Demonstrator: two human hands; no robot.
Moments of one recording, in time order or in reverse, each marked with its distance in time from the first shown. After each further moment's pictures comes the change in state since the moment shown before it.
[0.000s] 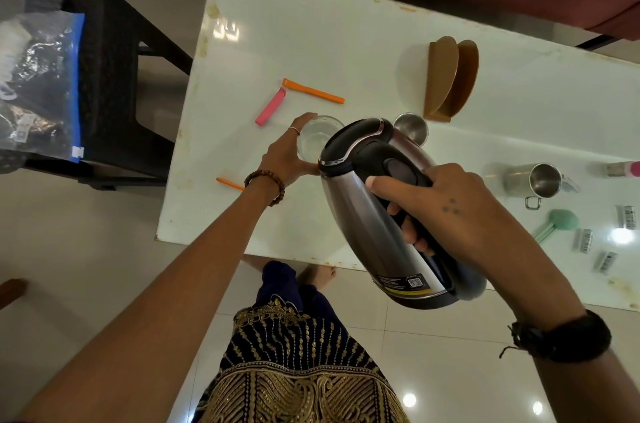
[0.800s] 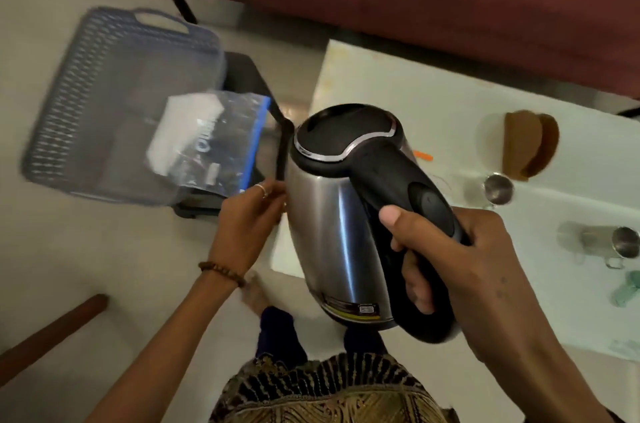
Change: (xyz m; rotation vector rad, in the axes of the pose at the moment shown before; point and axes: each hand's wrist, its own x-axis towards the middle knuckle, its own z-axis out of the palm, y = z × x) left_hand -0.151 0.004 -0.211 0.142 0.422 0.198; right_hand -0.079 -0.141 0.120 0.437 0.020 -0.383
